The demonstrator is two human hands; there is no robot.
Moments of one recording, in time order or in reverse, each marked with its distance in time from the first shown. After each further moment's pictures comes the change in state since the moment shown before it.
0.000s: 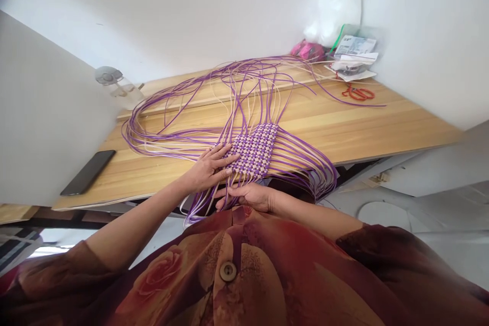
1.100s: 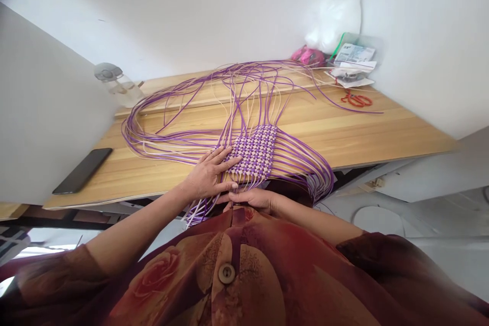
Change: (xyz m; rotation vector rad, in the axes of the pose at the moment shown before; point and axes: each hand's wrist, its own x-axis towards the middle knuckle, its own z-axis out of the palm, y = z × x) left_hand -0.006 0.009 0.009 0.100 0.085 0.008; right_hand -0.004 0.006 -0.009 -0.152 0.027 0.013
